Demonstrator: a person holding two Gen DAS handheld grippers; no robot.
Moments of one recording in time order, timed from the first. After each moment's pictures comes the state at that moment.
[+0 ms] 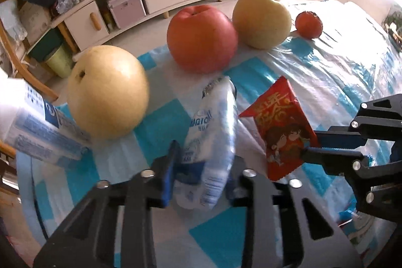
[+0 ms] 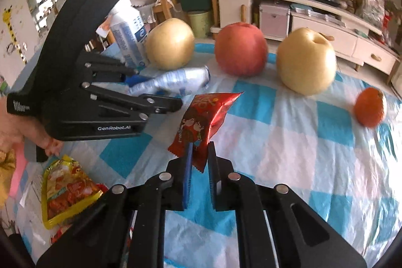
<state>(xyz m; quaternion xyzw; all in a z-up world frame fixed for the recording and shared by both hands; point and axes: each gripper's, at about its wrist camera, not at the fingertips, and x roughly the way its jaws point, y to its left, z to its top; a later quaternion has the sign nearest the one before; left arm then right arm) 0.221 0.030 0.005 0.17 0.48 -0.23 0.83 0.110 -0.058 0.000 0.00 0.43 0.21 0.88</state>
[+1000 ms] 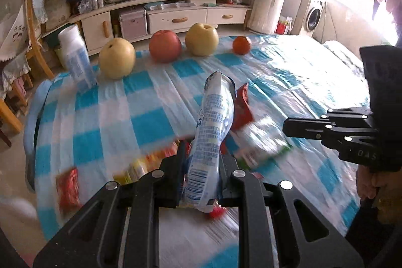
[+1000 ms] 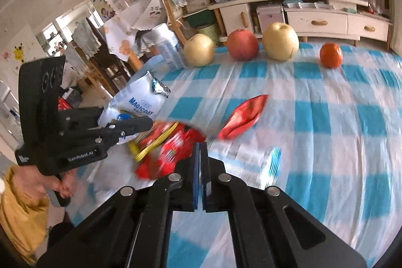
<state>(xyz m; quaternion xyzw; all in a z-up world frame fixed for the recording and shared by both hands) 0.021 0.061 0.071 0.06 0.42 -0.25 0.87 -0.040 -0.100 0.051 0.11 0.41 0.24 0.87</state>
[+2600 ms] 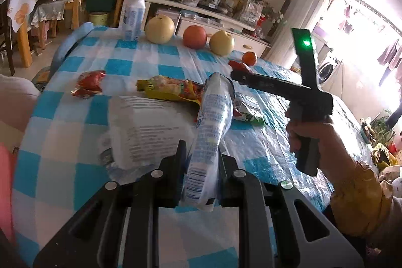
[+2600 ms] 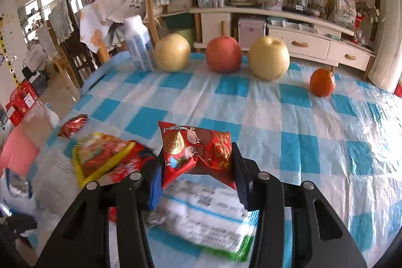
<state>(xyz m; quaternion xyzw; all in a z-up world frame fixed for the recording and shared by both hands) -0.093 0.131 0.058 -0.10 0.40 -0.19 0.89 0.010 -0.065 0.038 0.00 0.37 0.15 0.91</state>
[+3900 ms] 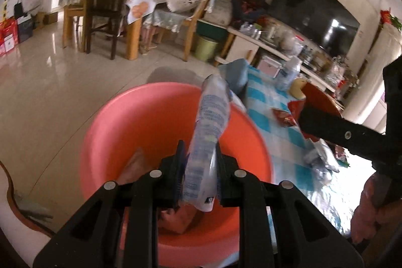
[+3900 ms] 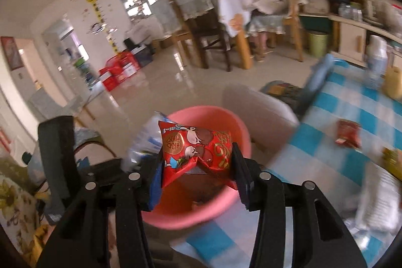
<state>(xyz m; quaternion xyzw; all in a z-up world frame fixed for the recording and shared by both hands) -0.187 0.418 0.071 -0.18 0.34 0.07 0.92 -0.131 0.301 0.100 0.00 0.37 0.45 0.81</state>
